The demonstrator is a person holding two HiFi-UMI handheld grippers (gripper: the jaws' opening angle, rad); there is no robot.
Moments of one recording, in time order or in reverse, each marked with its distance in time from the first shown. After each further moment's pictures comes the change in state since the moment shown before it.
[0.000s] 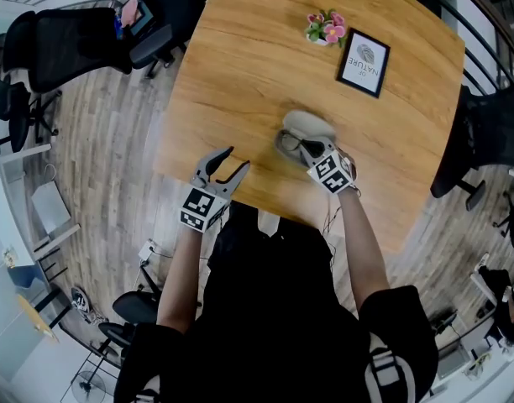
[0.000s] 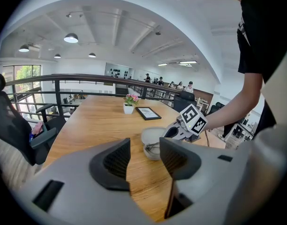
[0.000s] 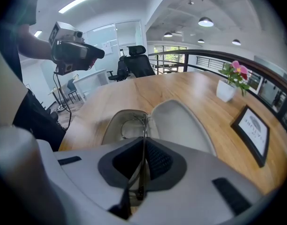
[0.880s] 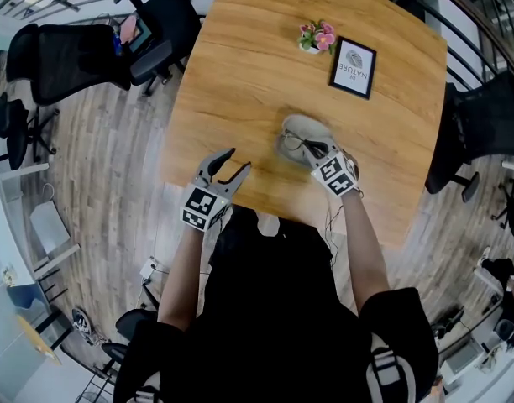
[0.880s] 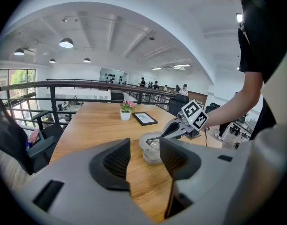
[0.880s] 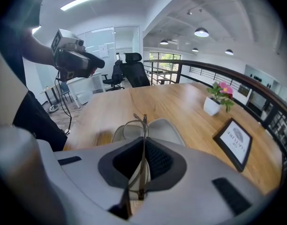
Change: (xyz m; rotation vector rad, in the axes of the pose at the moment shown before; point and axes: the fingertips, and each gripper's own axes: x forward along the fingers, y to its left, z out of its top) left arm -0.015 0.000 0.016 0.044 -0.044 -0.057; right arm -0.038 -0.005 0.029 -0.006 -0.054 -0.103
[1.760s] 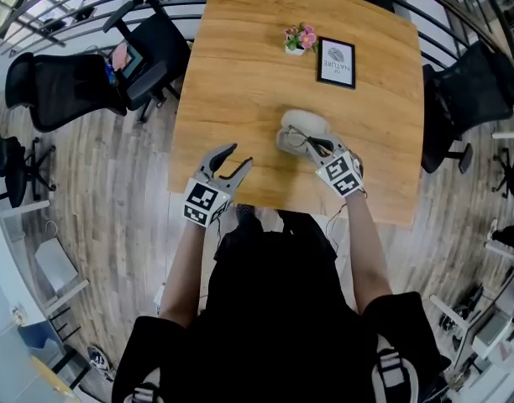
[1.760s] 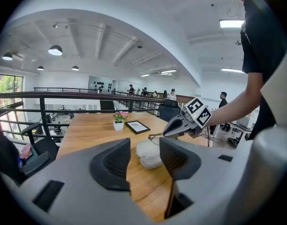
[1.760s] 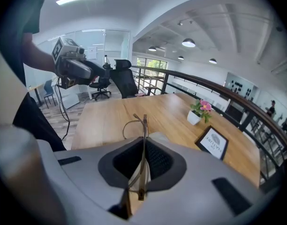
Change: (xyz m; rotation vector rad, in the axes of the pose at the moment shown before) left arm -0.030 -0.001 0.026 0.085 -0.085 -0.128; right arm -0.056 0.021 0.042 0.041 -0.059 -0.199
